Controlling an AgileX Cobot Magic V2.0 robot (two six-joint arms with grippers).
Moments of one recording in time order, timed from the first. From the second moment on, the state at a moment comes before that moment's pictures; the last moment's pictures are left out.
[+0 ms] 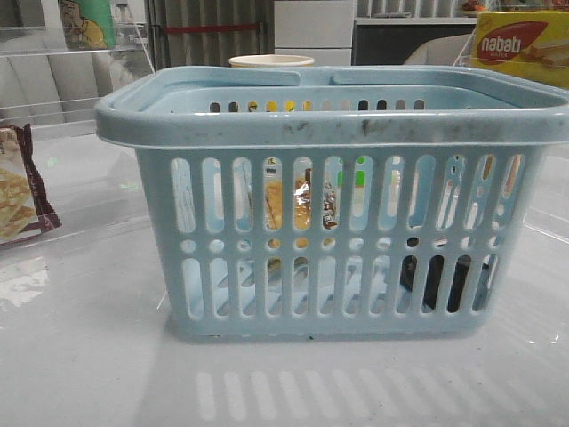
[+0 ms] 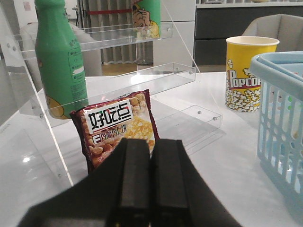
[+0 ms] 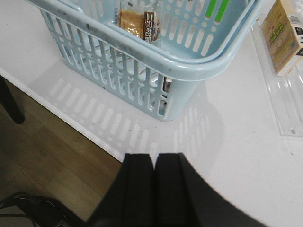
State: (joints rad) left arm -0.10 -0.01 -0.02 0.04 0.14 -0.01; right arm 0.40 0.36 -0.71 0.10 1.00 -0.17
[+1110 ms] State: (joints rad) left arm -0.10 -0.01 0.01 0.01 0.05 0.03; right arm 0.40 0.36 -0.71 0.10 1.01 -0.17
